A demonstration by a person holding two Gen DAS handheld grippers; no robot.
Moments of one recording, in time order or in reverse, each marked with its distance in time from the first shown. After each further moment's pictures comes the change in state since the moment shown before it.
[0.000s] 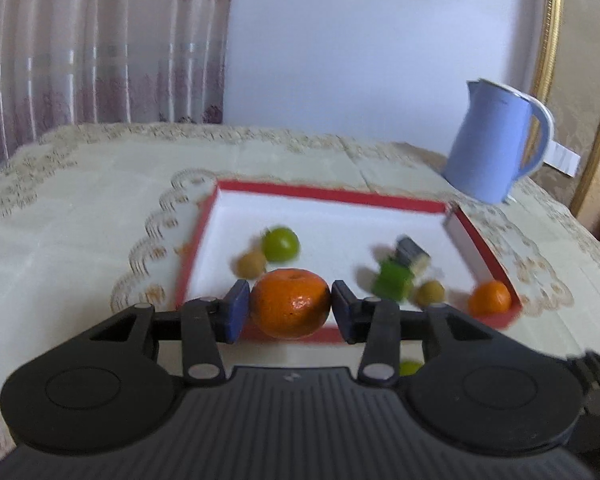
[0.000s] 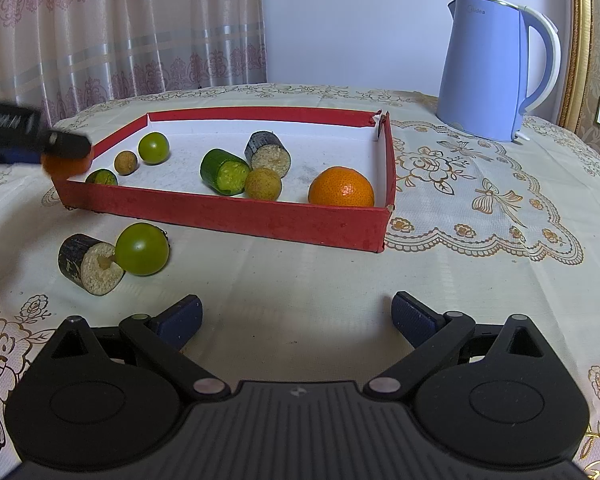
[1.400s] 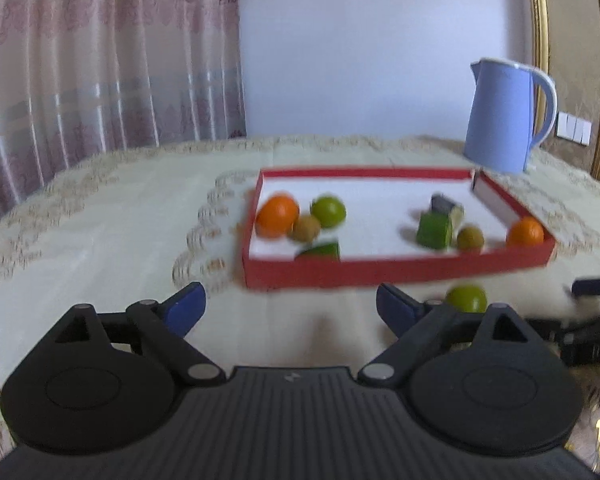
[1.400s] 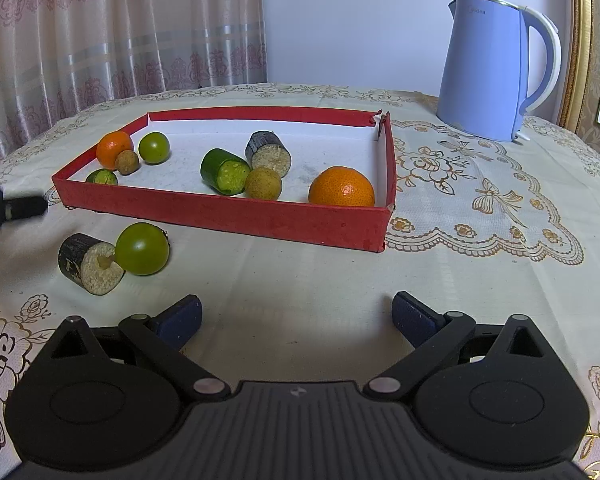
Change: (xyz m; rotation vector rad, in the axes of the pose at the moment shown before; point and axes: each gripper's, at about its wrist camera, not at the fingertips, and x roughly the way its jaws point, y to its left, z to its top) left arm -0.029 0.019 -0.062 0.117 -0.069 0.098; right arm 0.000 0.000 0.000 -0.001 0.001 0.001
